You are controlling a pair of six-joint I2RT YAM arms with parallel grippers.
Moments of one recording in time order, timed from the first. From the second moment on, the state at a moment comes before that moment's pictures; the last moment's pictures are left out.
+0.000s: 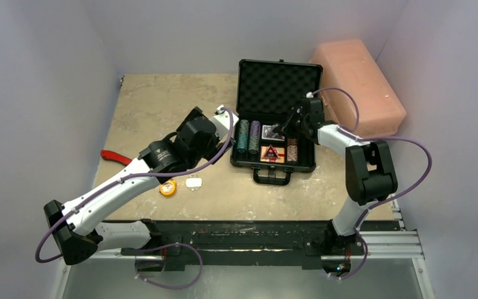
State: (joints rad) left arm -0.88 1.18 1.21 -0.64 -0.52 0.21; right arm 0.22 1.73 1.07 -0.08 -0.26 0.77
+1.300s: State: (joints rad) left arm -0.88 1.19 1.21 -0.64 -0.52 0.21; right arm 0.14 1.80 1.04 0.01 -0.38 0.73
